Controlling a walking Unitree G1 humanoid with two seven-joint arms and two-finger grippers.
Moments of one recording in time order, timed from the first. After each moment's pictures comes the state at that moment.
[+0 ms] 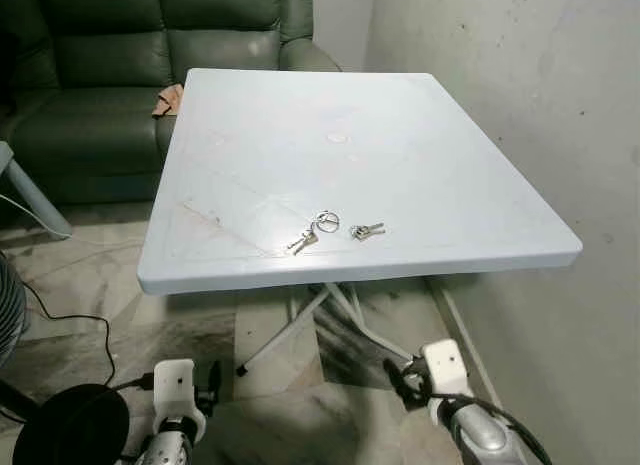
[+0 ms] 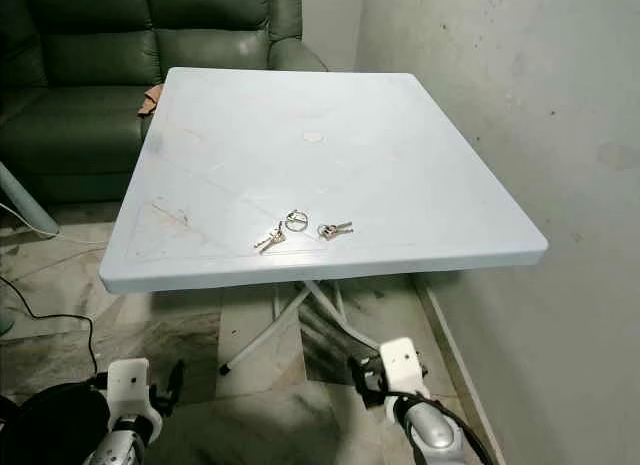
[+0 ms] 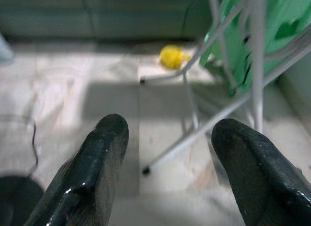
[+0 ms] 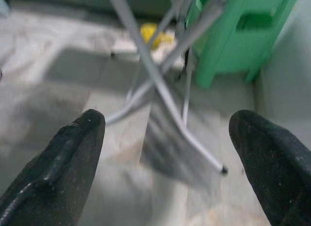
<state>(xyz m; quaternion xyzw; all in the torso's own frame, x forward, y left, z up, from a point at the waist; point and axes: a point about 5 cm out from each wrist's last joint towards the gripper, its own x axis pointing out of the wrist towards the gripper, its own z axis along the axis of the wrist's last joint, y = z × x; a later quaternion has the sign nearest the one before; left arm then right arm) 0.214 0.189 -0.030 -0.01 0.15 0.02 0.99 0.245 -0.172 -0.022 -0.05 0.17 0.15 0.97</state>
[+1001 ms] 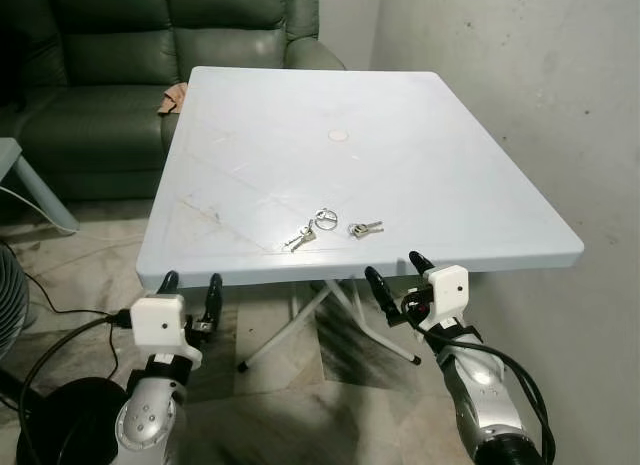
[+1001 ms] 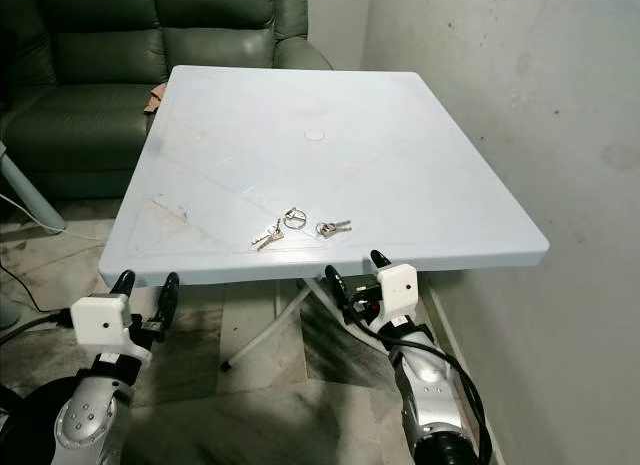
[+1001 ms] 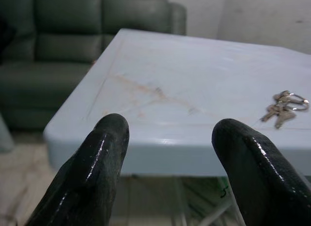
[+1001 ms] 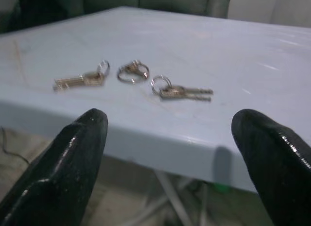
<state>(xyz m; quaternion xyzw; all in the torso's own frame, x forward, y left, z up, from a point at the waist) 0.234 0.183 0.071 -0.03 -0.04 0.02 1.00 0.293 -0.146 0.061 -0.02 -0.01 0.18 0.98</state>
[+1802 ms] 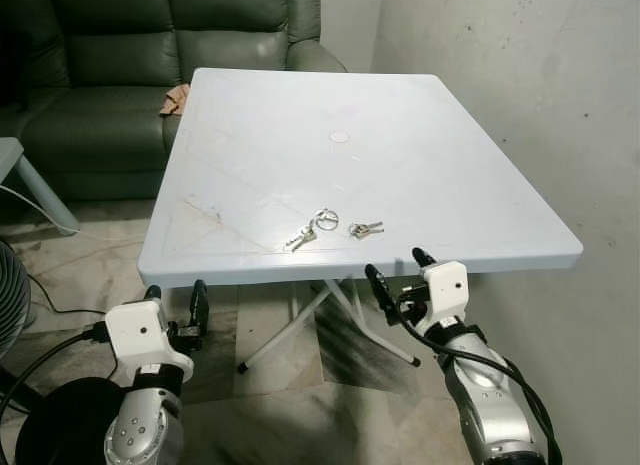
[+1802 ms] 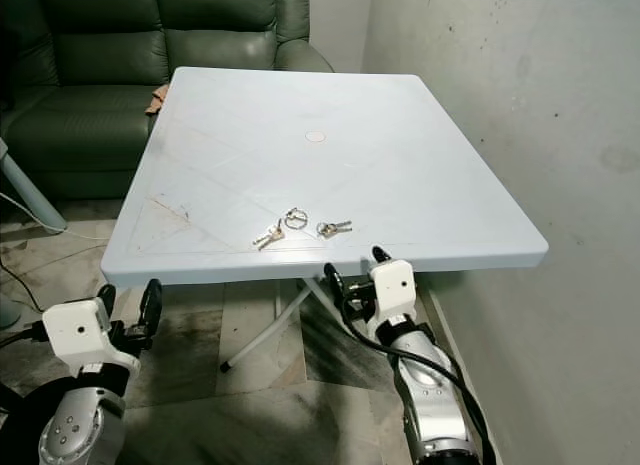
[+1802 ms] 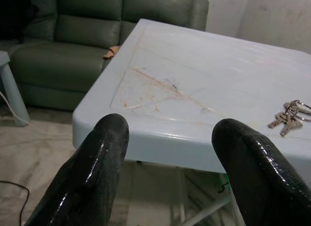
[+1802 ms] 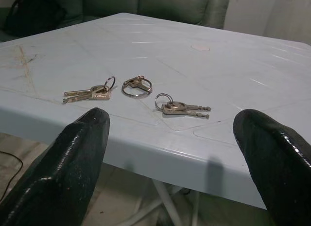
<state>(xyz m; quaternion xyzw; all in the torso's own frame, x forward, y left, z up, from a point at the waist) 0.220 0.183 0.090 -0.07 -0.01 0.05 1.00 0.286 -0.138 0.083 -0.03 -0.02 0.18 0.98</state>
